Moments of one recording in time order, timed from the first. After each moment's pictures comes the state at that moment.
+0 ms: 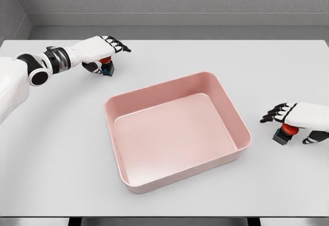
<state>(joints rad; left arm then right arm) -1.02 0.45 -1.03 -0.68 -0.66 -0.61 -0.02 -0.53 -1.24 0.87 -1.52 0.28 -0.61 0.31</state>
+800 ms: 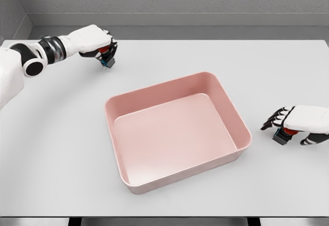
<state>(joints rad) -1.07 0.47 -1.03 -0.70 -0.65 -0.61 -0.02 -0.53 -1.25 0.86 -1.56 0.28 -0.61 0.38</state>
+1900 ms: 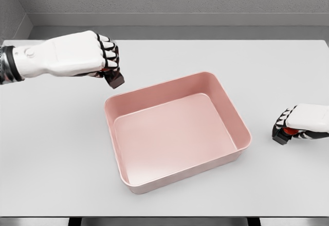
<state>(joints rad) -0.97 1.02 -0.99 -1.74 -0.41 -0.61 -0.07 -0.52 -1.24 0.82 -1.57 0.29 -0.61 0.42</state>
